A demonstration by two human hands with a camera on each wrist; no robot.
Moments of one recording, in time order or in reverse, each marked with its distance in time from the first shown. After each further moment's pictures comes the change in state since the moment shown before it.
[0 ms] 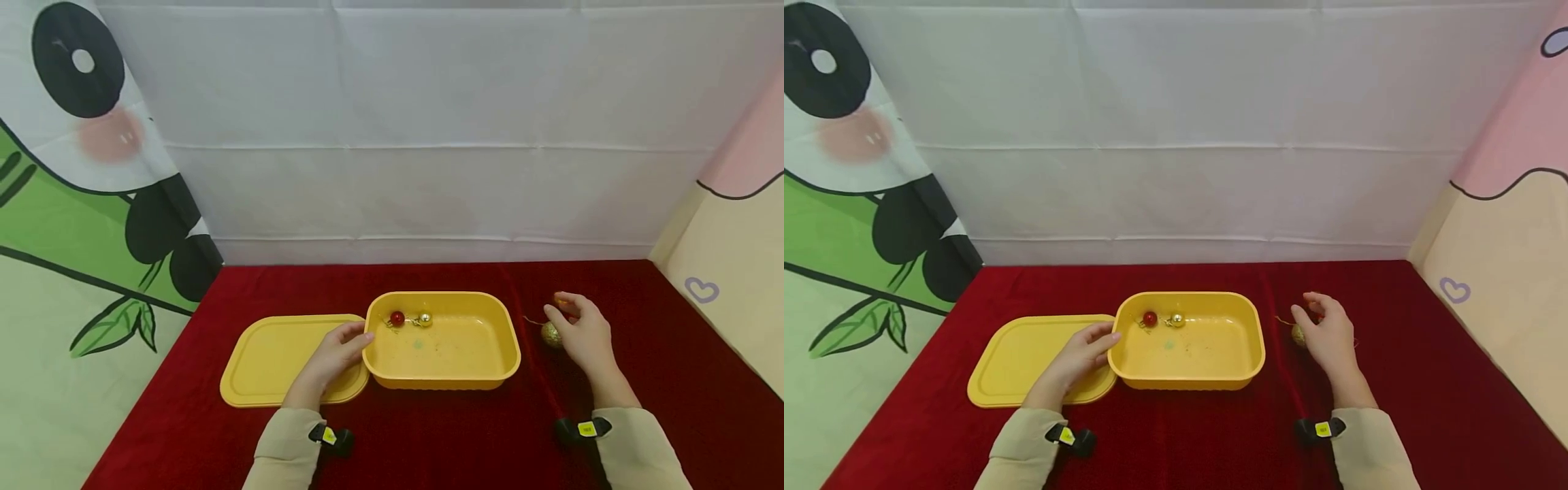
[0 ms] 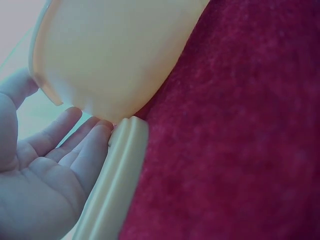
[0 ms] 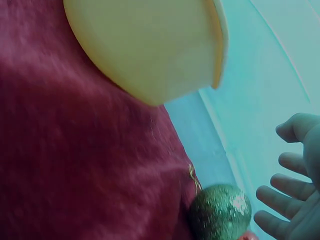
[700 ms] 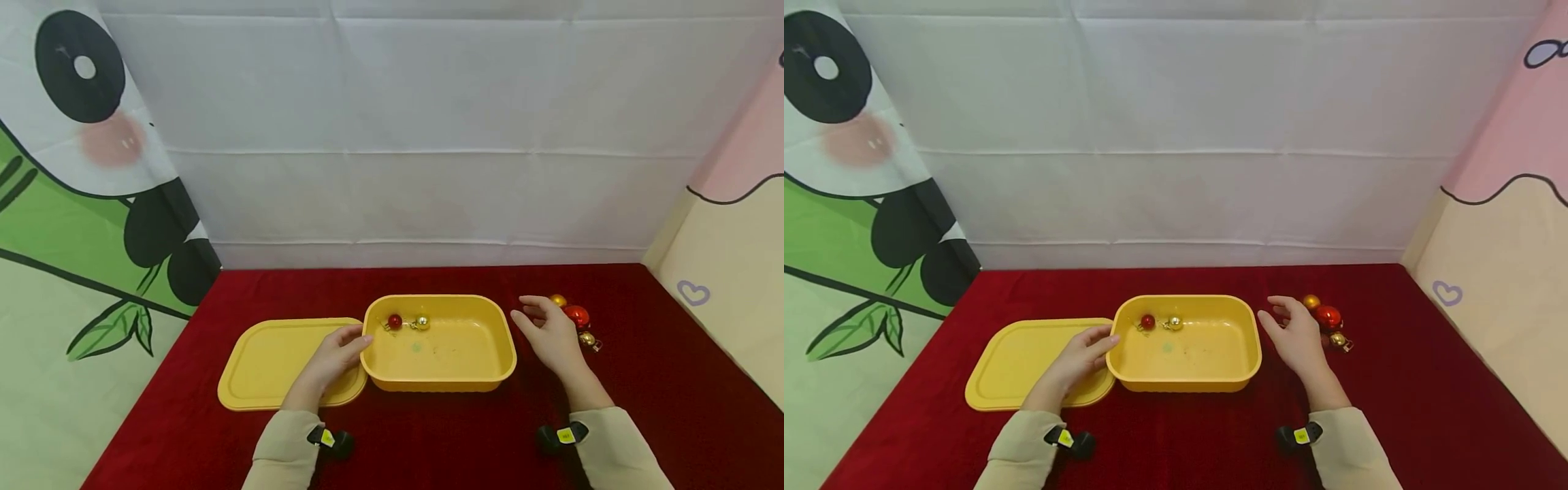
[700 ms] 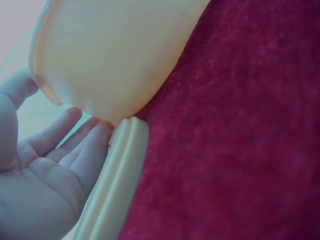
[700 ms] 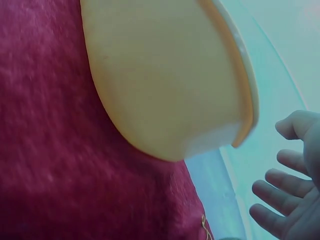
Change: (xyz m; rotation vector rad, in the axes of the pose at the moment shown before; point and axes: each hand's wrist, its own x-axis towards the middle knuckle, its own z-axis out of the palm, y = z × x) left_hand 0.000 0.000 0.003 0.006 0.017 -0.007; right_hand -0.006 -0.024 0.025 0.023 -0.099 -0.055
